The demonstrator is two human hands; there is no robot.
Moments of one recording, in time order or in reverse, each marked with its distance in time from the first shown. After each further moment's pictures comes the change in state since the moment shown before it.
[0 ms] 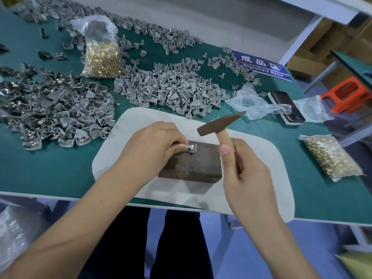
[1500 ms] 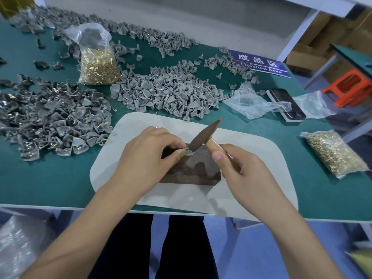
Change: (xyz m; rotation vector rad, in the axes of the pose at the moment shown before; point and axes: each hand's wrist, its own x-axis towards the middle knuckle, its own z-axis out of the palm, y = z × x) left_hand -0.009 0.007 0.003 -0.064 0.062 -0.132; right_hand 0.018 0.014 -0.007 0.133 -0.247 0.007
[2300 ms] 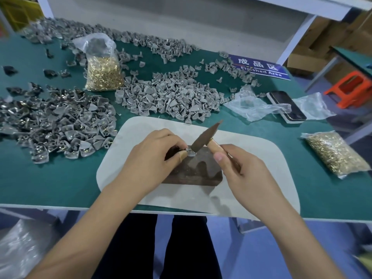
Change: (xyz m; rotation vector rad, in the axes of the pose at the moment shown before) left_hand 0.001 -0.006 0.001 -0.046 -0.068 0.021; right_hand -0.001 0.002 0.003 -0.046 0.042 -0.023
